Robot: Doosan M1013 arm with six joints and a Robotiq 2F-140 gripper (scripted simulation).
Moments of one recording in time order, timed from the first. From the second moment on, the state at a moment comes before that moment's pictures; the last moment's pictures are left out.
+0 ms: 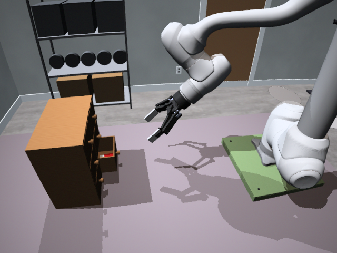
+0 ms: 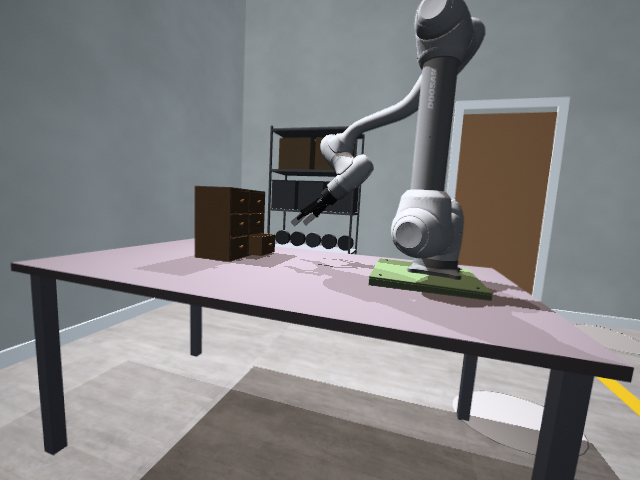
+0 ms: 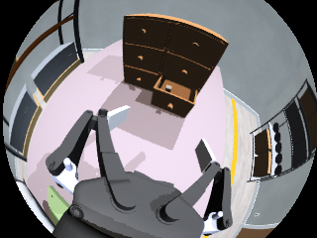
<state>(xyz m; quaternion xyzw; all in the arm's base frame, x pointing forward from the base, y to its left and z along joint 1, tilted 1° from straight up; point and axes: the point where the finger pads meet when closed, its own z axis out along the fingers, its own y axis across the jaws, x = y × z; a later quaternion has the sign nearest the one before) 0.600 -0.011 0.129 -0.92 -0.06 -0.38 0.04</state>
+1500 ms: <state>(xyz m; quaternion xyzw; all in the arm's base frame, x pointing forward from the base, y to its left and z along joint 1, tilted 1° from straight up) 0.611 -0.008 0.105 -0.82 -0.06 -0.56 0.04</state>
